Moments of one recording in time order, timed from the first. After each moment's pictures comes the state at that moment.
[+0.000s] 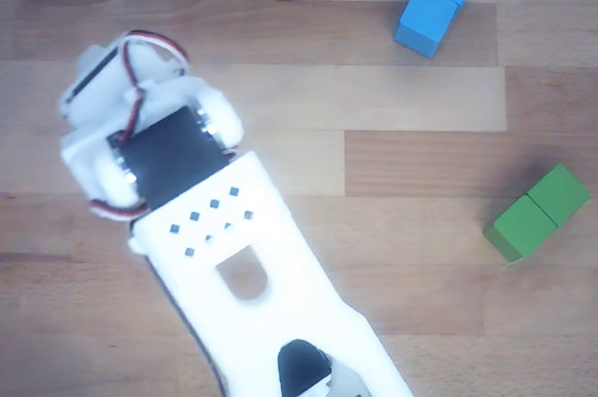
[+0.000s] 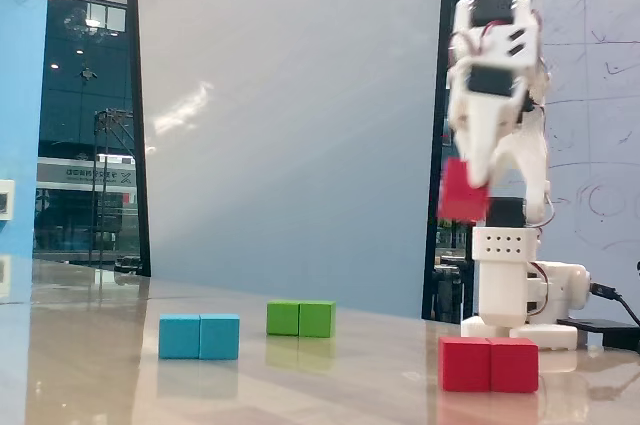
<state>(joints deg) -38.0 121.8 106.3 79.0 -17.1</state>
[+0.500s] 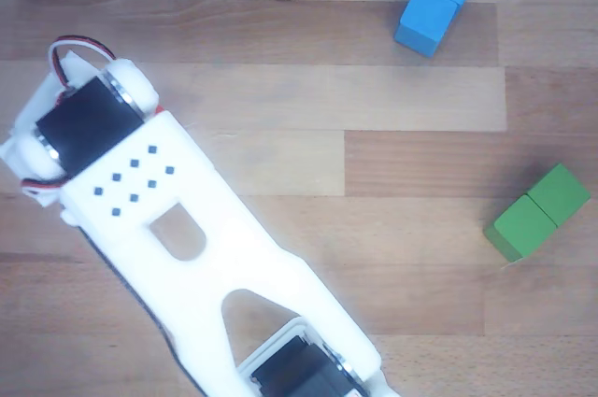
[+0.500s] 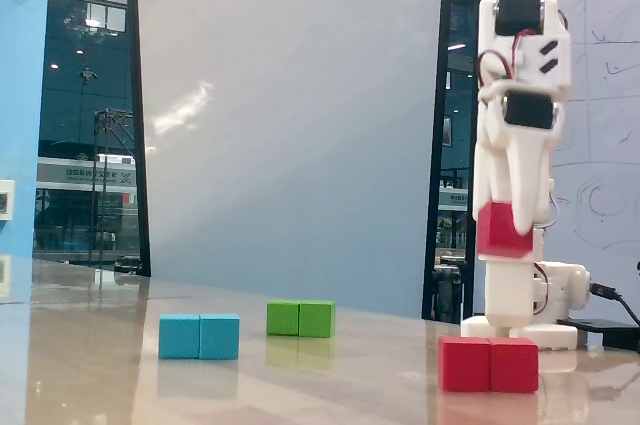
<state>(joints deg) -43.1 107.1 101.2 83.1 -17.3</state>
